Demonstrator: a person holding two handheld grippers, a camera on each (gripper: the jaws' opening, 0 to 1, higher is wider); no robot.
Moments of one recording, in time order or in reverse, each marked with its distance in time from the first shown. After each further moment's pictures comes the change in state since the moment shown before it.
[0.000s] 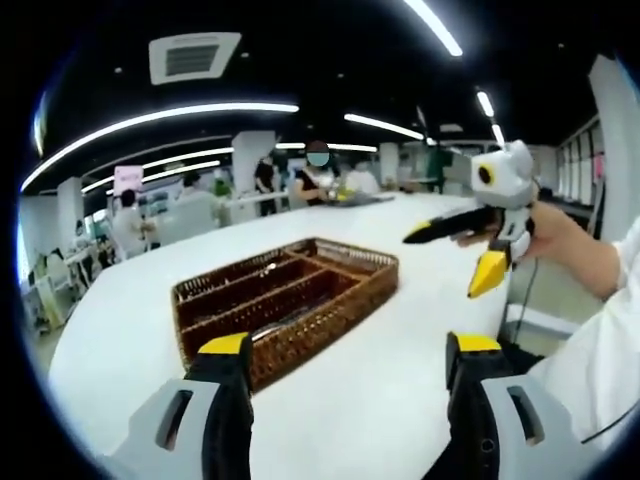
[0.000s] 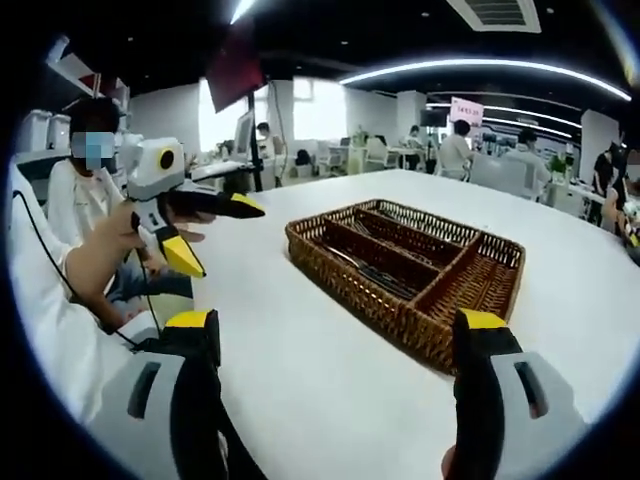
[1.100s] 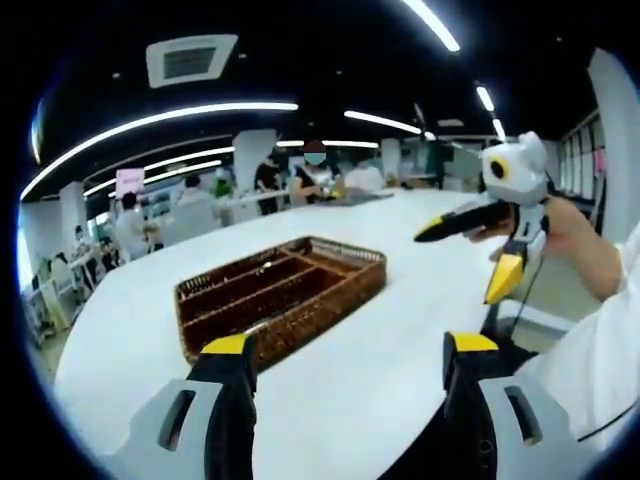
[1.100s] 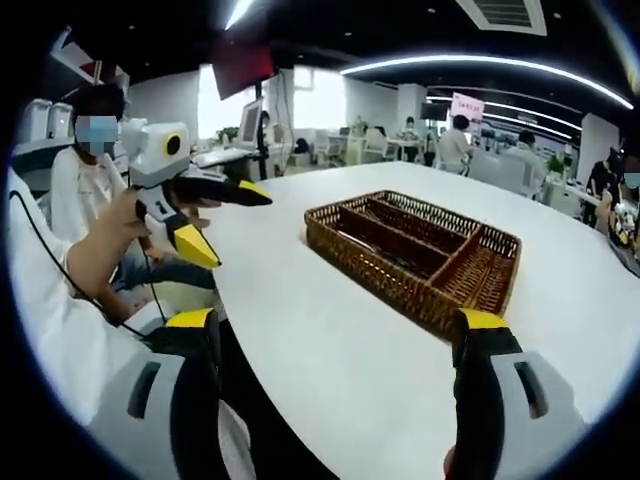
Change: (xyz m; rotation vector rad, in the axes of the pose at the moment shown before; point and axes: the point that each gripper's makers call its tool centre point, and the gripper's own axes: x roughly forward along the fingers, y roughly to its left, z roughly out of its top) left arm -0.019 -0.023 0.000 0.017 0.015 0.017; right arm -0.030 0.031 -0.008 -0.020 0.047 -0.023
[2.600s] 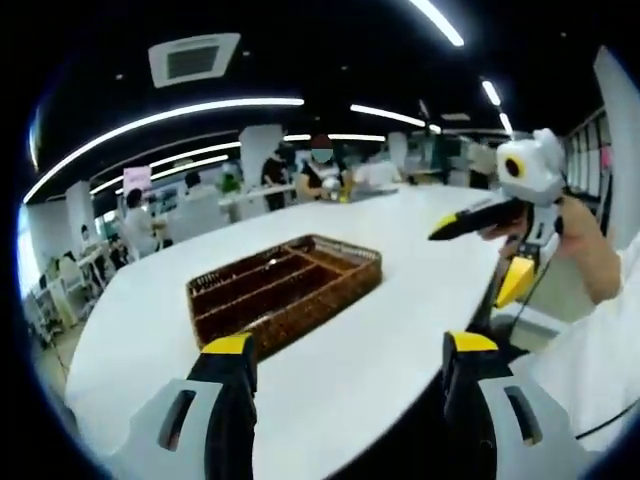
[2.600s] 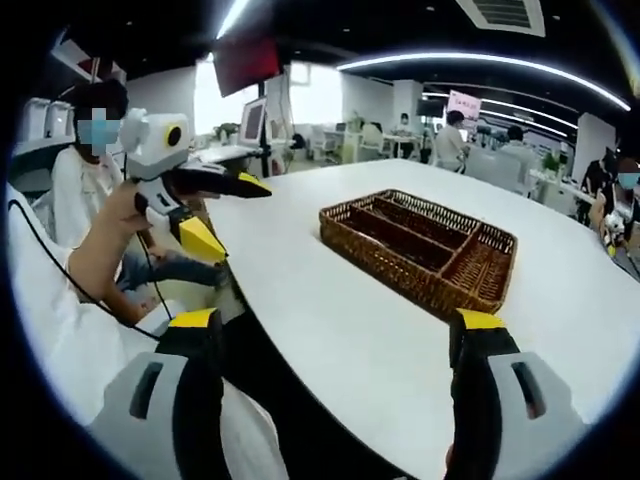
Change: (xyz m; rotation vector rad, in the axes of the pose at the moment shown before) left arm -0.035 -0.013 0.010 0.003 0.032 0.041; right arm -0.025 0.032 0.006 0.002 0.022 -0.023
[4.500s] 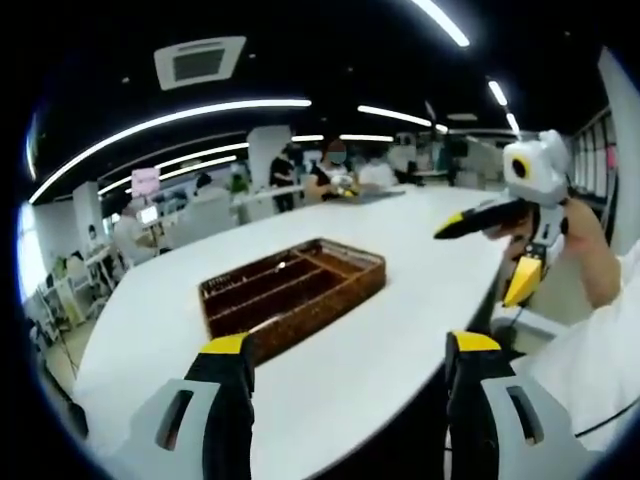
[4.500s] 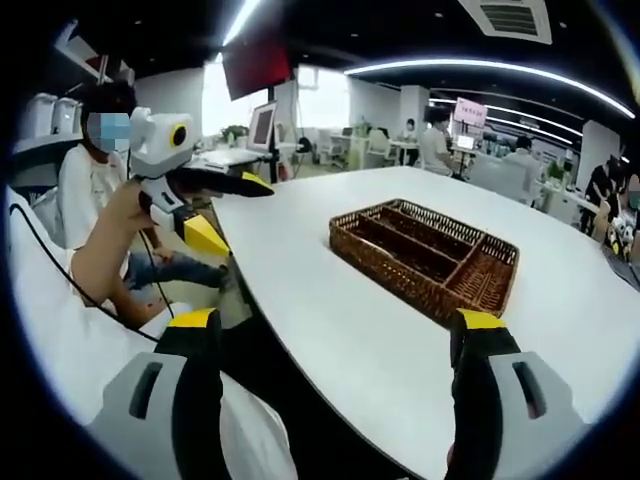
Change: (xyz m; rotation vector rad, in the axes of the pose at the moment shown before) left arm -0.016 0.000 0.008 -0.005 -0.002 0.035; right arm -0.012 0.010 0.012 -0.023 -0.020 0.016
